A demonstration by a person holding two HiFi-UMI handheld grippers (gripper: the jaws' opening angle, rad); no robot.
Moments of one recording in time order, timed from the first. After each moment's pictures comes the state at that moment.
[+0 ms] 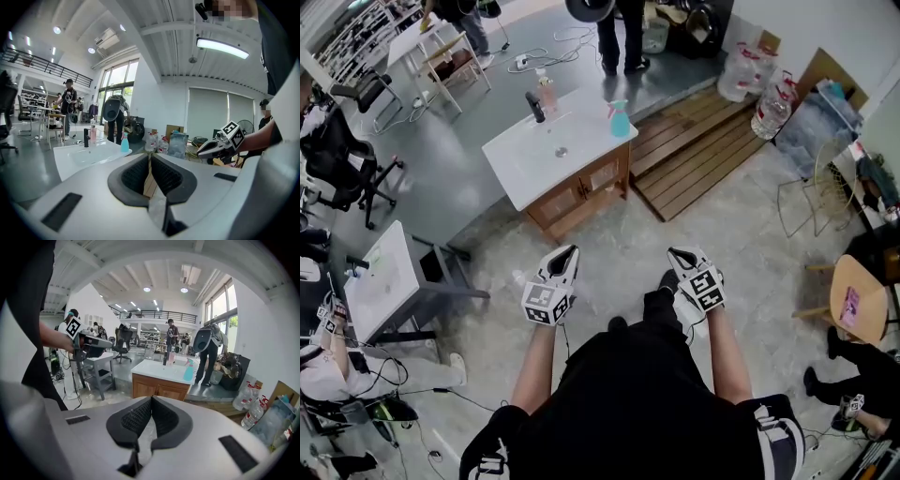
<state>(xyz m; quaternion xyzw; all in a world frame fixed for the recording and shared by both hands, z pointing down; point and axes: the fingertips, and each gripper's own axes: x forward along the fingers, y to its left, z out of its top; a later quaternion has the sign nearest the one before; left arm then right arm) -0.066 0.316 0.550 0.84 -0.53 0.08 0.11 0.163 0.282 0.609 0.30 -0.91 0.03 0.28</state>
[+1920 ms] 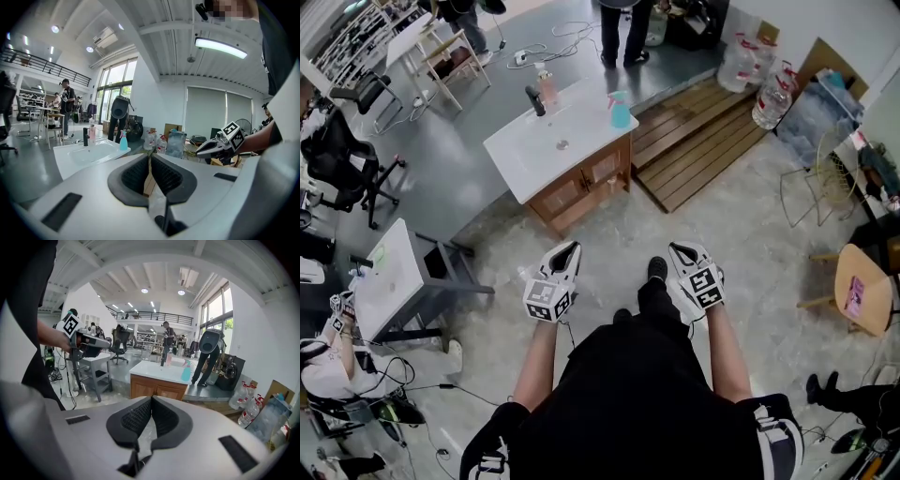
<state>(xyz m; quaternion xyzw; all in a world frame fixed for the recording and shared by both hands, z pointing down) -0.065 0.337 0.550 0.84 -0.52 0.09 0.12 0.161 0.303 0.610 0.33 -0.91 0.02 0.27</state>
